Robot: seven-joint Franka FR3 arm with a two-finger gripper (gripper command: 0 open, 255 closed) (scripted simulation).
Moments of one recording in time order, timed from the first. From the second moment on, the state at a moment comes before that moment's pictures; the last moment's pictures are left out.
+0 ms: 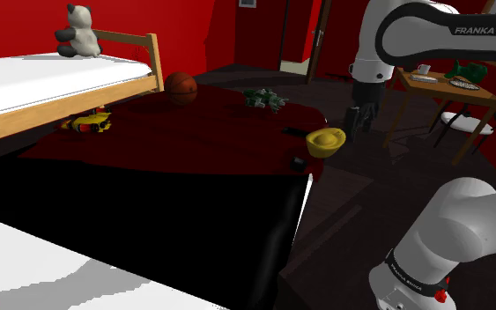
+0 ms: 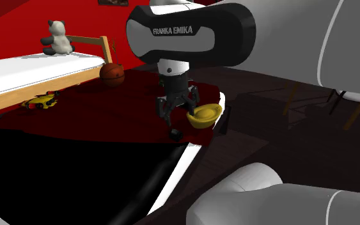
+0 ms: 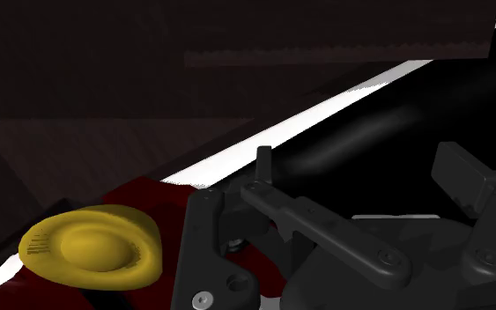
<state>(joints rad) 0.00 -0.81 -0.03 -2.45 -0.09 1.53 -0.02</state>
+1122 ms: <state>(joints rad) -0.02 -0.37 -0.19 -2.49 -0.14 2.07 -0.17</state>
